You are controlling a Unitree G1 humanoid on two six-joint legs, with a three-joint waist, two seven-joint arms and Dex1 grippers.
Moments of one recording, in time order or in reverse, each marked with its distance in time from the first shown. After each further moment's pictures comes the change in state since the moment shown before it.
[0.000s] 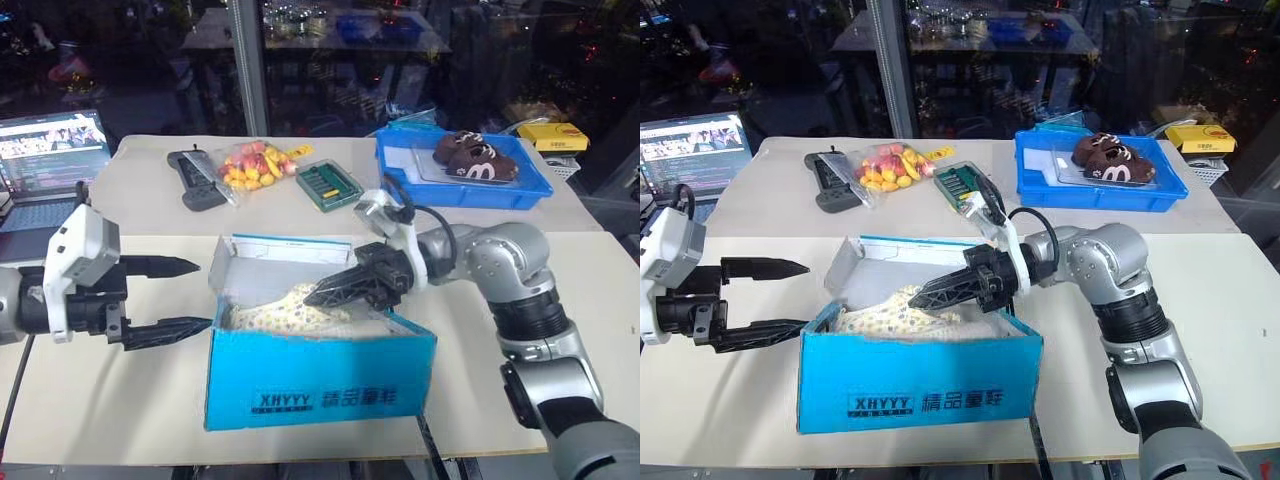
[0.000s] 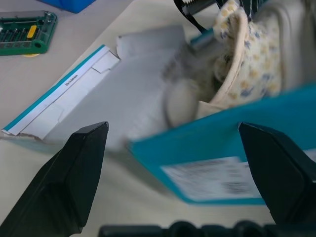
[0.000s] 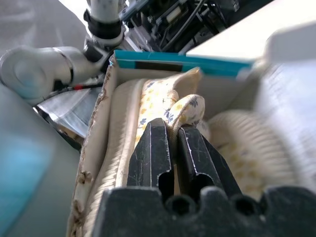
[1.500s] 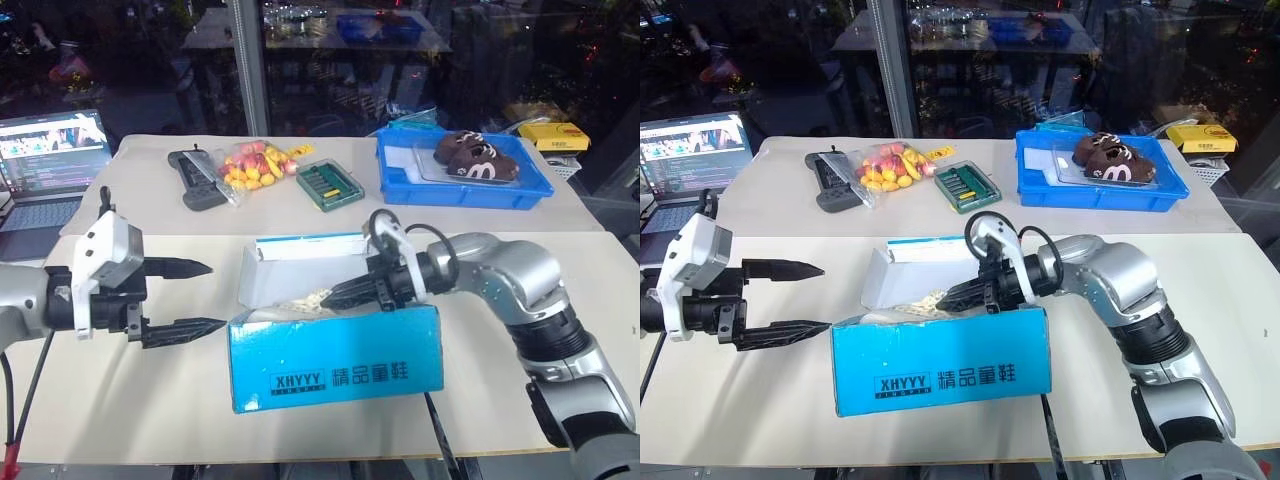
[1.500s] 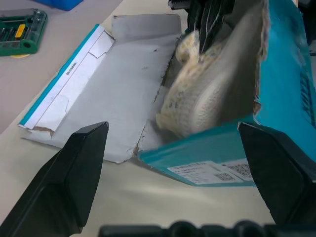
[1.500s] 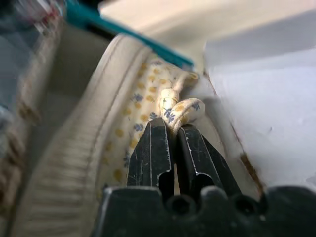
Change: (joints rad) left arm -0.053 -0.008 -0.122 0.022 0.047 -0.049 0.008; right arm 0.037 -0.105 0.081 -0.091 -0.229 -0.216 -0.164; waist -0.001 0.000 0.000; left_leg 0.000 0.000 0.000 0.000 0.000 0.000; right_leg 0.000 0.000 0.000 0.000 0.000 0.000
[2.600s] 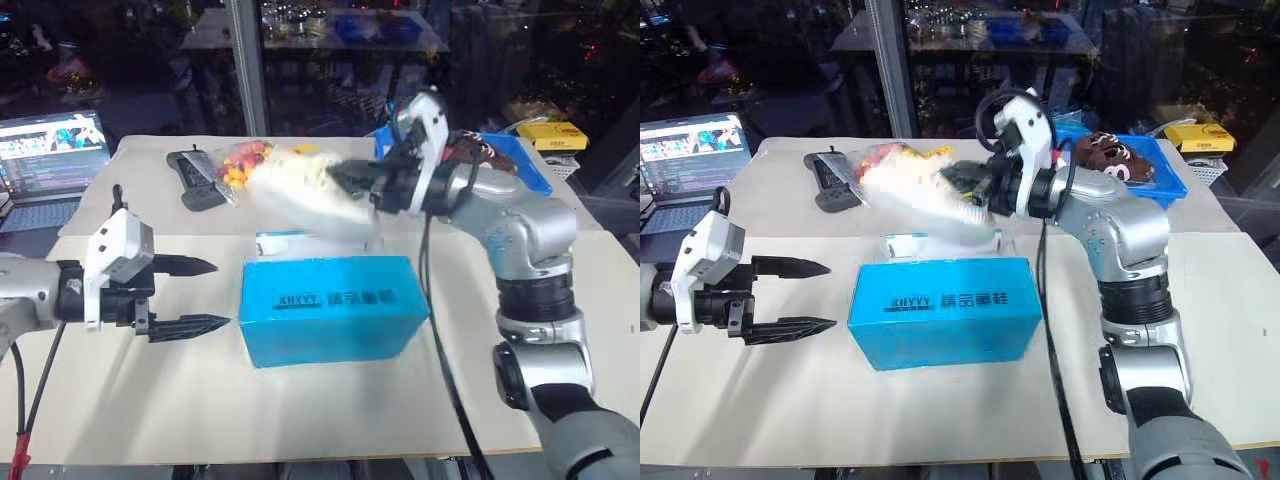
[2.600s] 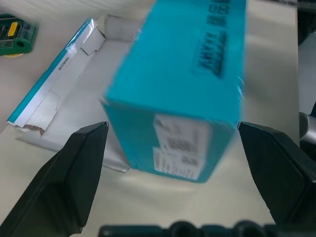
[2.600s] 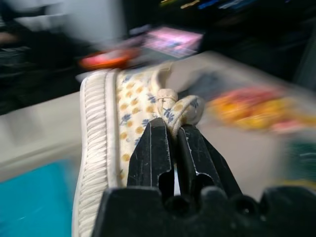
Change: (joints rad) left arm -0.069 0.001 -0.081 0.039 0.037 -0.015 -0.027; right arm -0.125 0.148 -0.214 0.161 -0.194 -0.350 -0.397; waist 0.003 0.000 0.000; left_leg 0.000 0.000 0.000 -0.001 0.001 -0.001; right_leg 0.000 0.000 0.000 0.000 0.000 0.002
